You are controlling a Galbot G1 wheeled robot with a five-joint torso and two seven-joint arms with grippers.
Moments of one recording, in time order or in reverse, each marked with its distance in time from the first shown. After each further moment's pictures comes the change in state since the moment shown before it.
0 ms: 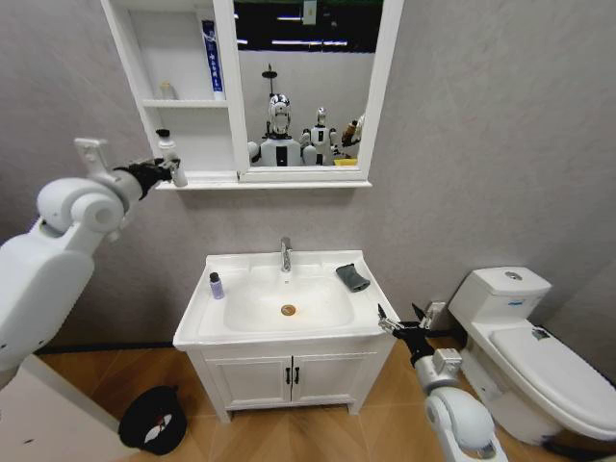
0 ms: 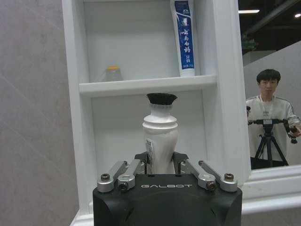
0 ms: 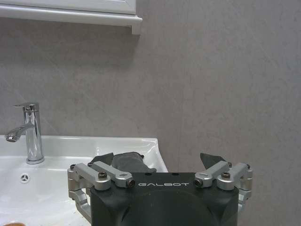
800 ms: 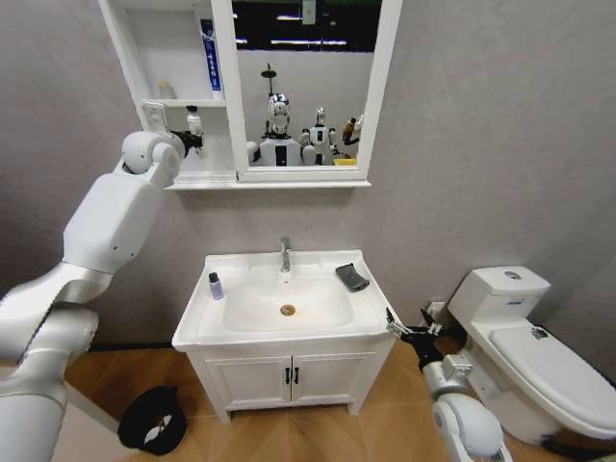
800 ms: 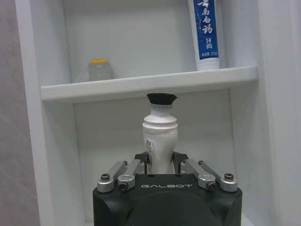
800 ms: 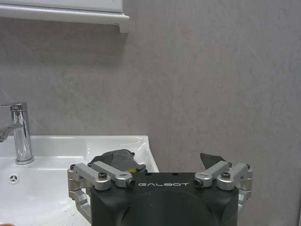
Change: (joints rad) left arm -0.257 -0.298 0.142 0.489 0.280 -0.056 0.098; right arm -0.023 0.003 0.036 -0.012 0.030 0.028 0.000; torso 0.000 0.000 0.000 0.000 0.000
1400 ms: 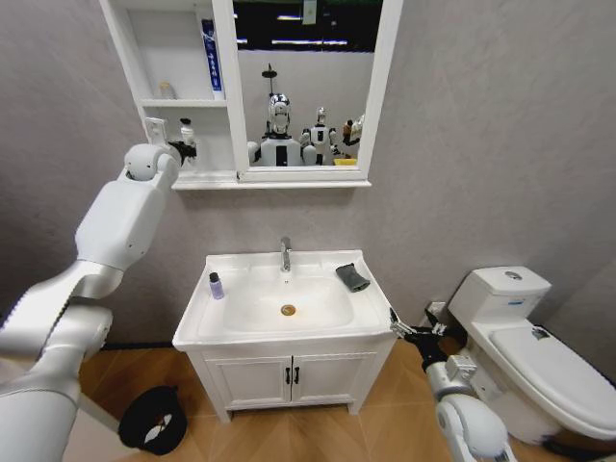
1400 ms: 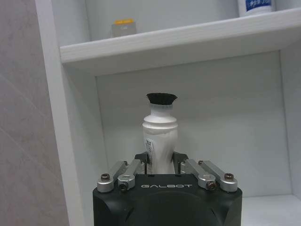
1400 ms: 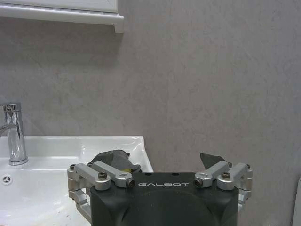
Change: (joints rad) left arm 0.007 -0.061 -0.063 0.189 0.183 -0.052 0.084; right arm -0.003 -0.008 0.012 -0.003 0.009 0.006 0.008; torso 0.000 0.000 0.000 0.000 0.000
